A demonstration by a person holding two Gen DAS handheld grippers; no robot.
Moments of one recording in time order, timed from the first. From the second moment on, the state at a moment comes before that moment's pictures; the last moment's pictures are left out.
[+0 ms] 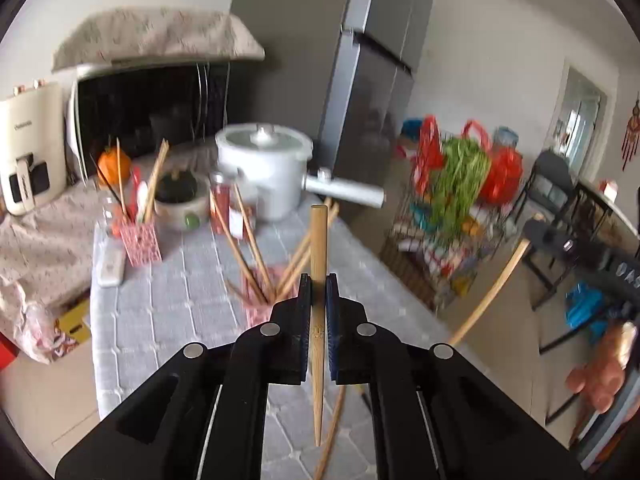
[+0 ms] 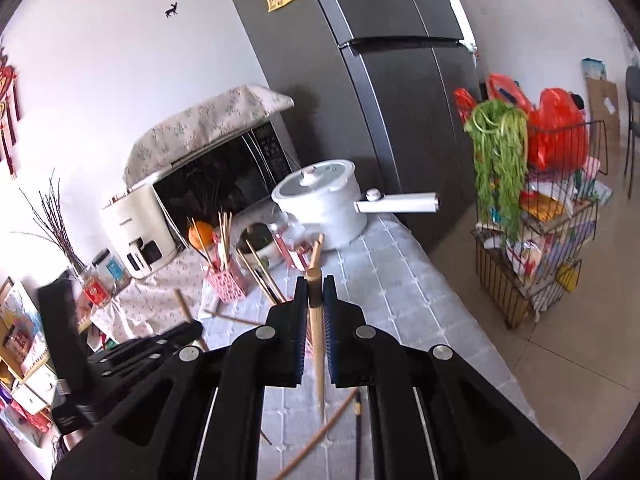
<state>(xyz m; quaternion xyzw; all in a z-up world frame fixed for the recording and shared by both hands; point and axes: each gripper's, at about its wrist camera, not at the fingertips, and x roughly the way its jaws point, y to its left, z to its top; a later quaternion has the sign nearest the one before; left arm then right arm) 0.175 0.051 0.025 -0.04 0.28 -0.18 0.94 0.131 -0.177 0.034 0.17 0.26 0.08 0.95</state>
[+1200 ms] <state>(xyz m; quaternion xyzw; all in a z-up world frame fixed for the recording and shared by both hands) 0.263 0.089 0.038 -0.10 0.18 -0.04 0.98 0.268 -0.126 0.043 0.16 0.22 0.08 0.96</state>
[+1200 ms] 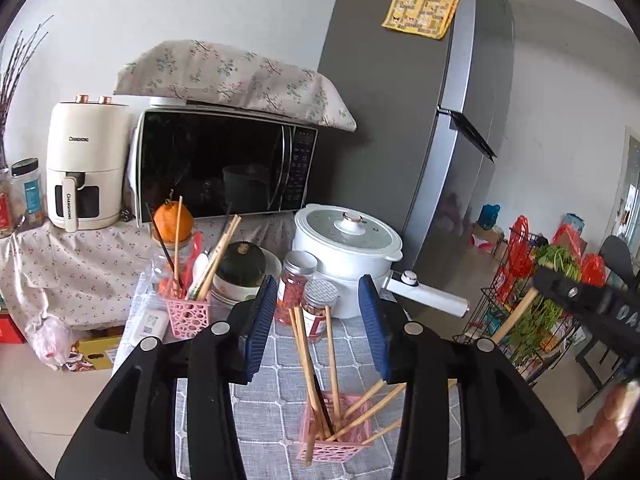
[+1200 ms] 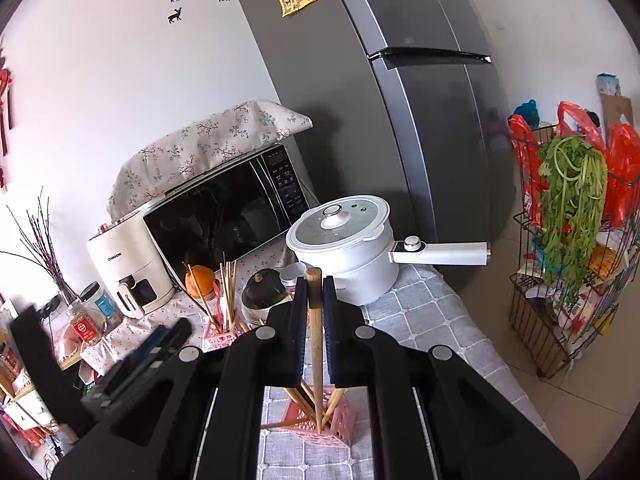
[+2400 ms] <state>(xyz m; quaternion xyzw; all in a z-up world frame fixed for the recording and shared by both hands) 0.194 0.058 0.004 -0.02 0.25 -0.01 0.97 0.193 -0.132 -0.029 0.10 0.30 -0.04 0.95</state>
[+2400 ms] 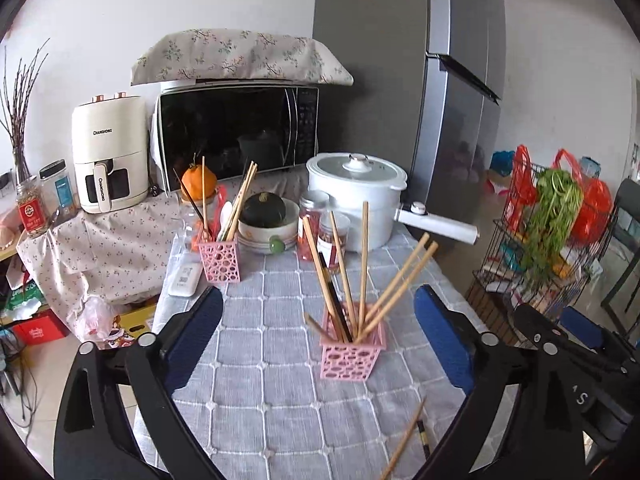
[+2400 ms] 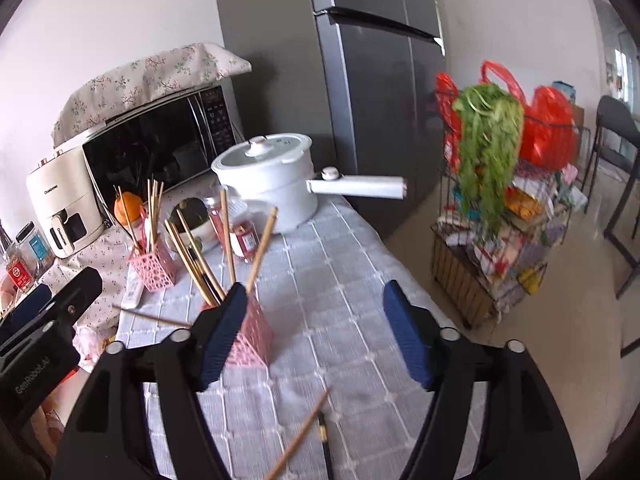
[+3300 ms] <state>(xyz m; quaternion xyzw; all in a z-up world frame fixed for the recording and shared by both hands) 0.256 -0.058 -0.159 0.07 0.56 -0.17 0.81 0.104 -0.249 -0.161 0.22 0.46 -0.13 0.85</state>
